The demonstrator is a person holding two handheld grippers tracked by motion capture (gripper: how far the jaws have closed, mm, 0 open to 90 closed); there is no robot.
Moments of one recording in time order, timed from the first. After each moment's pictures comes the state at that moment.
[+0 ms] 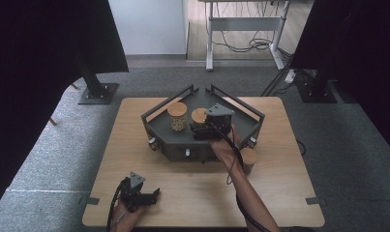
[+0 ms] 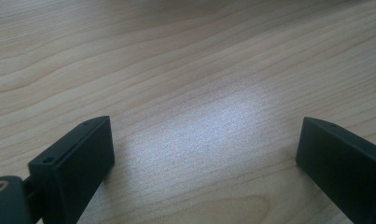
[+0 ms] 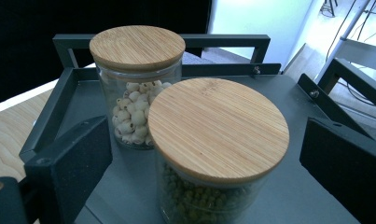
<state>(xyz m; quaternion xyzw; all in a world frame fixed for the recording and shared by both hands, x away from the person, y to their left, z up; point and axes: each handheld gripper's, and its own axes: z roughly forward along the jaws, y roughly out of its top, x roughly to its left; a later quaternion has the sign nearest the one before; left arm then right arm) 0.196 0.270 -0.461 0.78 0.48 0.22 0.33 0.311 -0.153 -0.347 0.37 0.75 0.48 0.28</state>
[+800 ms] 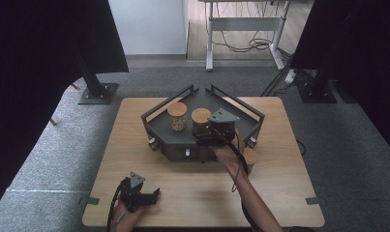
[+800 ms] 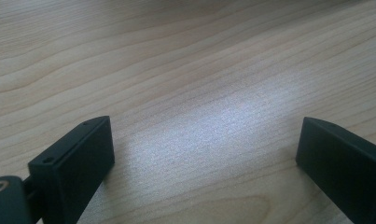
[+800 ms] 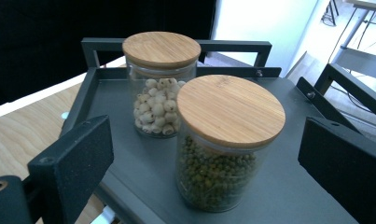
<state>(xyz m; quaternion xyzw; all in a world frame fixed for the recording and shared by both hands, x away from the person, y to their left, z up) 0.196 0.270 -0.462 0.78 0.48 0.22 0.33 0.281 -0.163 -0.342 0.35 0.74 0.49 0.28</state>
